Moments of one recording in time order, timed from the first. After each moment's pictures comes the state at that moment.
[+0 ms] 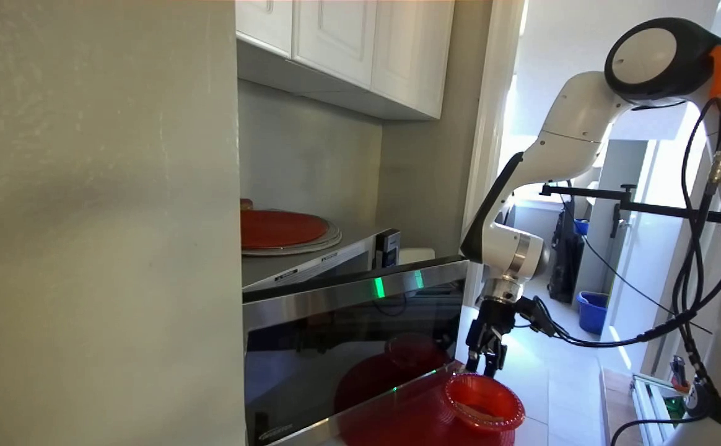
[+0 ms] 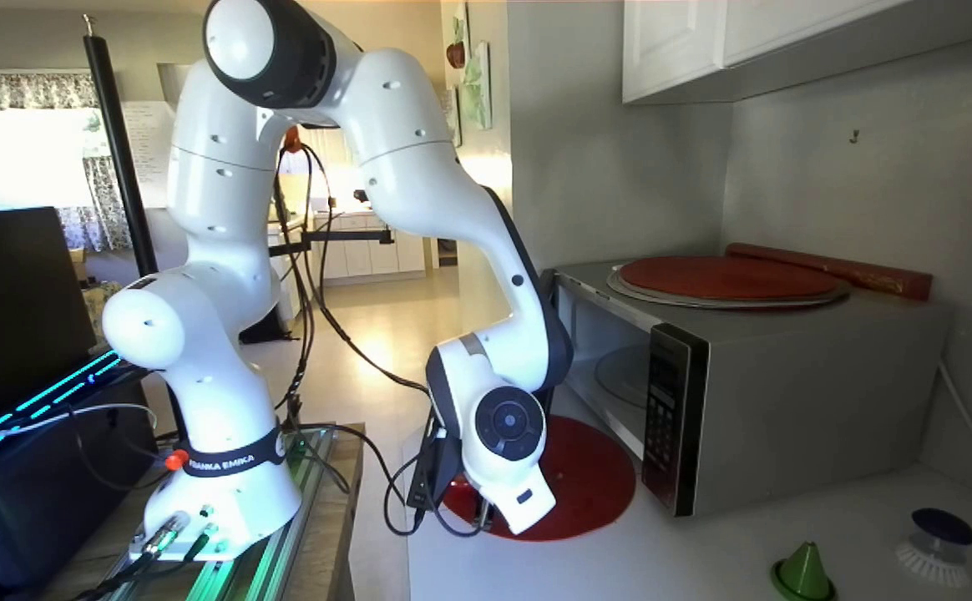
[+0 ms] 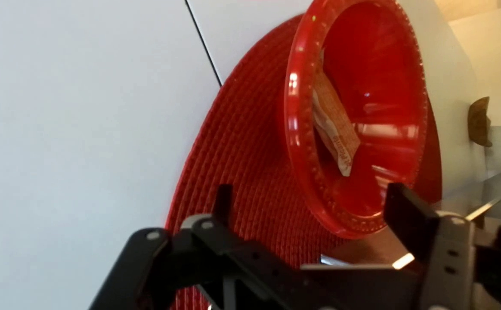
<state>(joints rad) -0.20 0.34 -0.16 -2.54 1.02 2.24 -0.96</state>
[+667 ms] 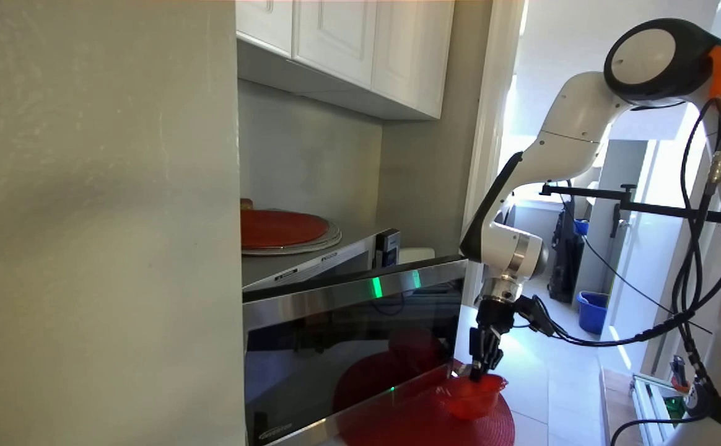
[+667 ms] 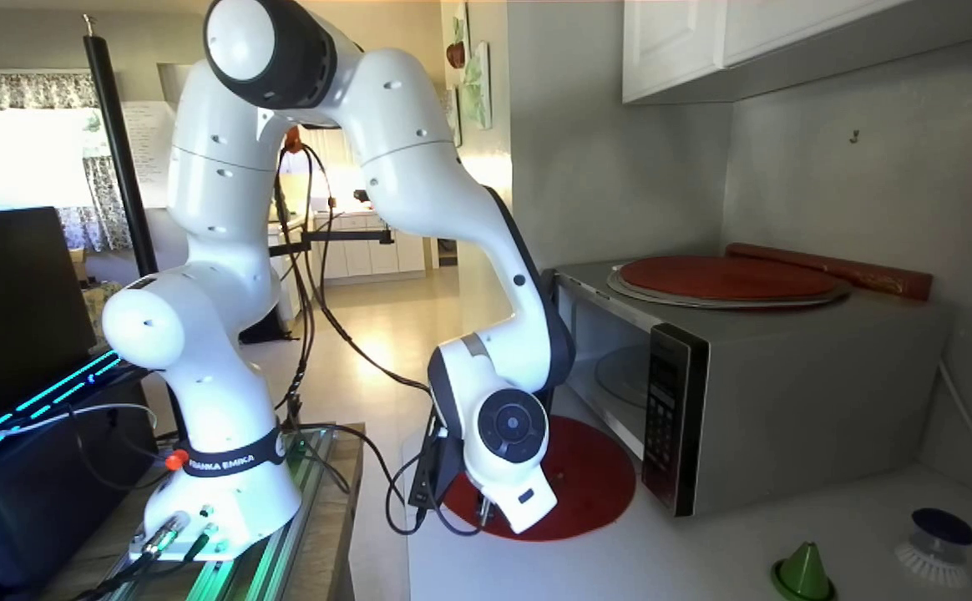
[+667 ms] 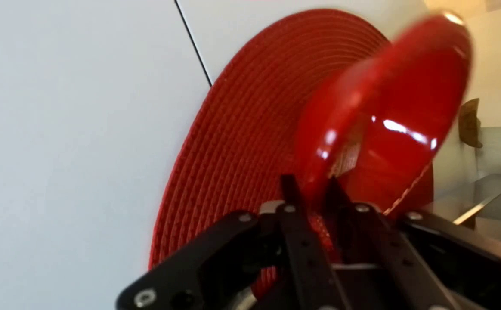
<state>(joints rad) -0.21 0.35 -0.16 -2.53 1.02 2.22 -0.96</state>
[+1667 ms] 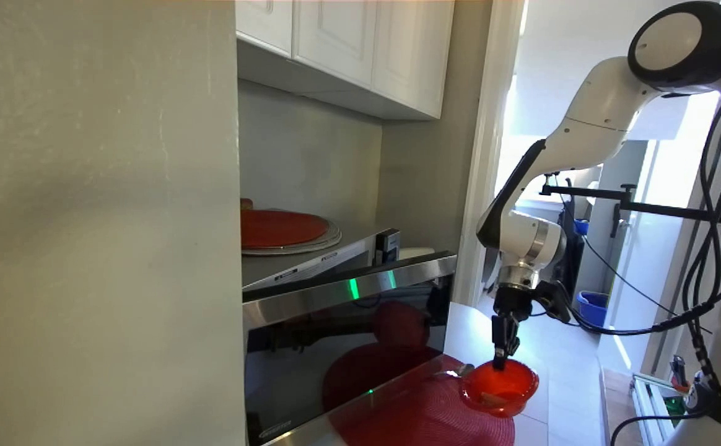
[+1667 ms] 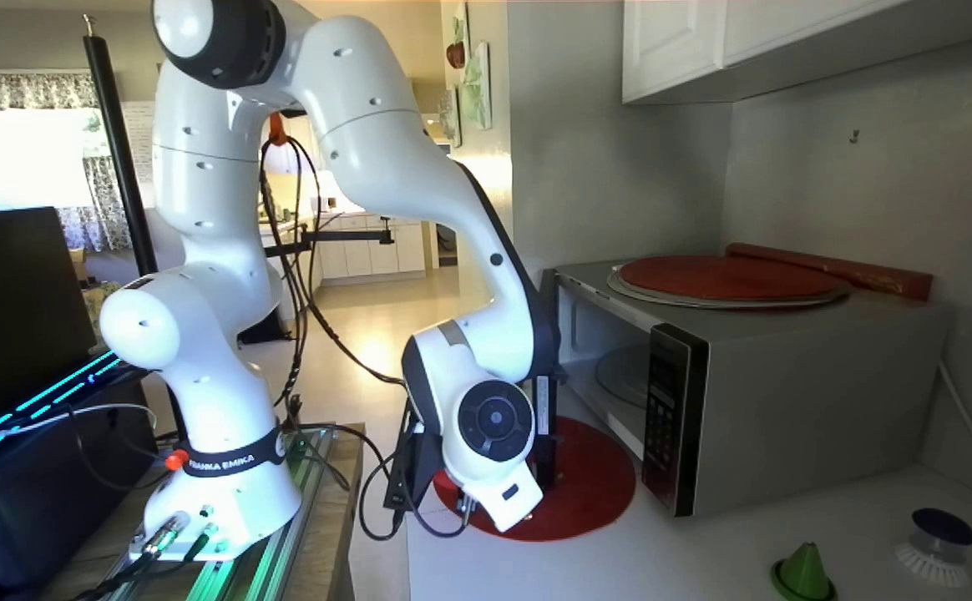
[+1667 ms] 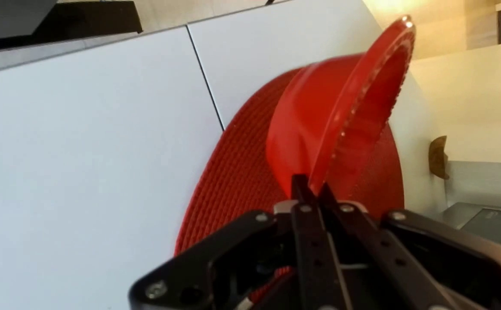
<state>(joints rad) -0.25 0.24 -0.23 -2.59 0.87 2.12 -0.98</state>
